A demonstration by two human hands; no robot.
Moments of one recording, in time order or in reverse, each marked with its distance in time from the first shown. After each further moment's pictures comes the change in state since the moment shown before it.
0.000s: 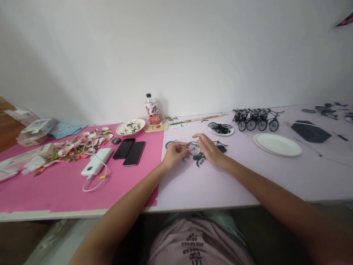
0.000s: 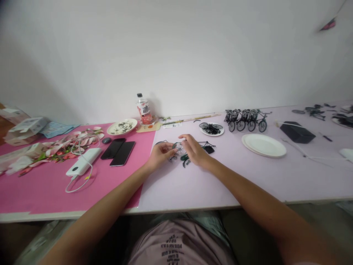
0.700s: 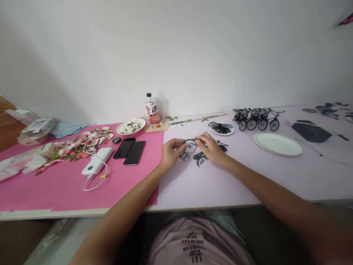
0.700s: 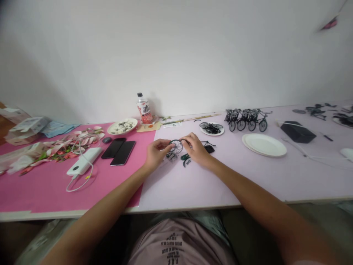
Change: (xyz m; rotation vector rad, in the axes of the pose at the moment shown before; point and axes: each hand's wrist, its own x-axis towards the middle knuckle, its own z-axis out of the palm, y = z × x) left_hand -0.006 0.012 0.001 0.187 0.300 0.200; right_hand 0.009 0.009 0.004 0.025 0.086 -0.037
